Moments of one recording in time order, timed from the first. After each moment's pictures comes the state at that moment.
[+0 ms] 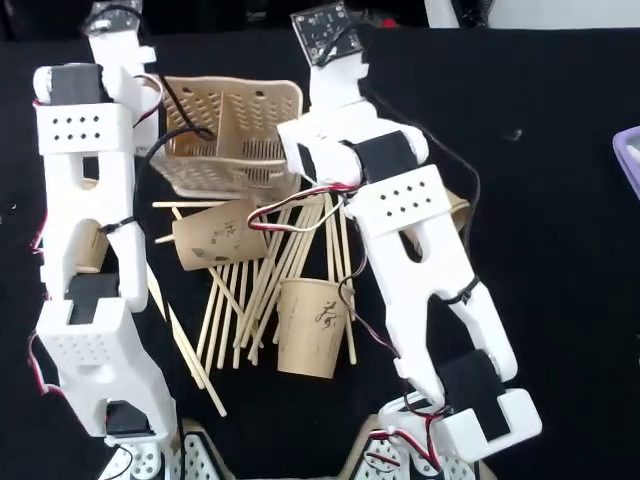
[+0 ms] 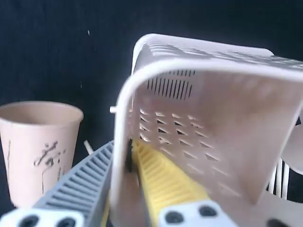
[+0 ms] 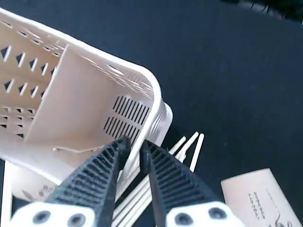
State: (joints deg) left arm -10.3 19.2 -43.8 97.8 -2.4; right arm -20.2 -6.4 -2.2 61.6 -2.2
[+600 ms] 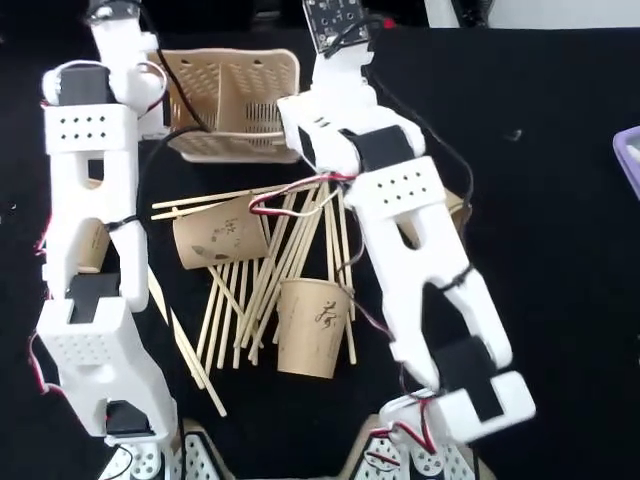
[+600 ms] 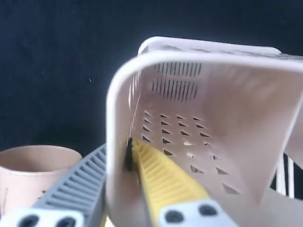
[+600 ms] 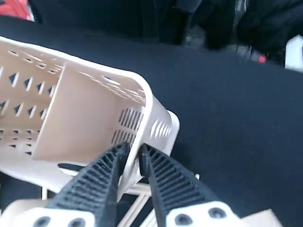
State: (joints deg) left arm -10.3 19.2 -38.0 84.3 -2.4; right arm -18.4 -1.4 -2.2 50.5 -2.2
